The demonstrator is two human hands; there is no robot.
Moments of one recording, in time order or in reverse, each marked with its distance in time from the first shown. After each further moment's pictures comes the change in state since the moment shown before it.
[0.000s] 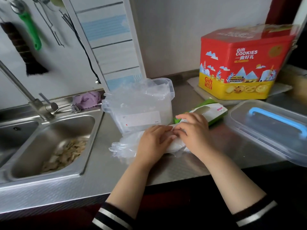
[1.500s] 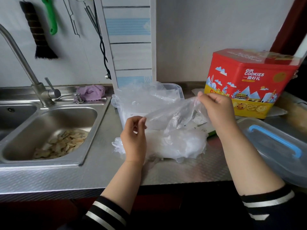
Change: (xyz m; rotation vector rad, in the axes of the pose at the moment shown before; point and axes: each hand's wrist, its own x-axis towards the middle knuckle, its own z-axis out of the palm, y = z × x) left_hand -0.002 -0.004 -0.030 -0.447 0.735 -0.357; right_hand 0.075 -0.029 -0.071 0.580 0.056 0.438
